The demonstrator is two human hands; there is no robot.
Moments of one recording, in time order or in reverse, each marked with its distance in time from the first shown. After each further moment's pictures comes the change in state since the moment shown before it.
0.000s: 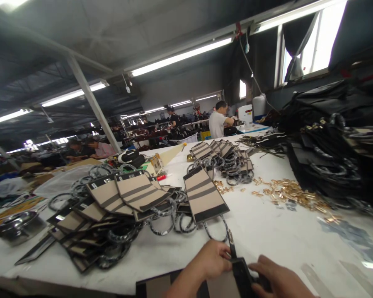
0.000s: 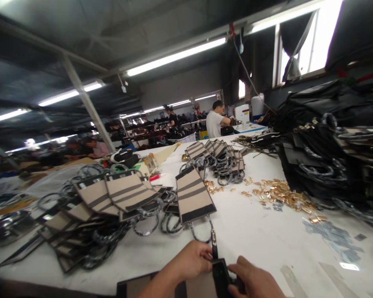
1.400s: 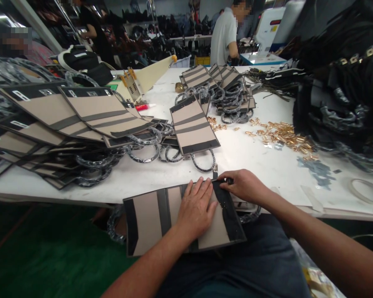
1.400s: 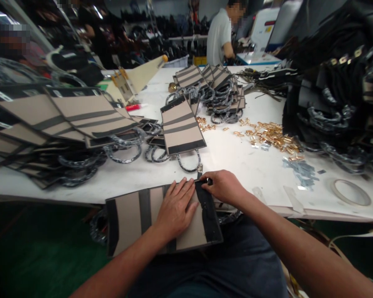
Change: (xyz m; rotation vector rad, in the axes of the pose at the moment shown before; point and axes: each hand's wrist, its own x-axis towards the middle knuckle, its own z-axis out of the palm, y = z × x) left_hand -0.063 -0.035 0.063 0.800 0.425 0.309; right_hand 0.058 -0.028 -0.026 -0.259 -0.168 0.053
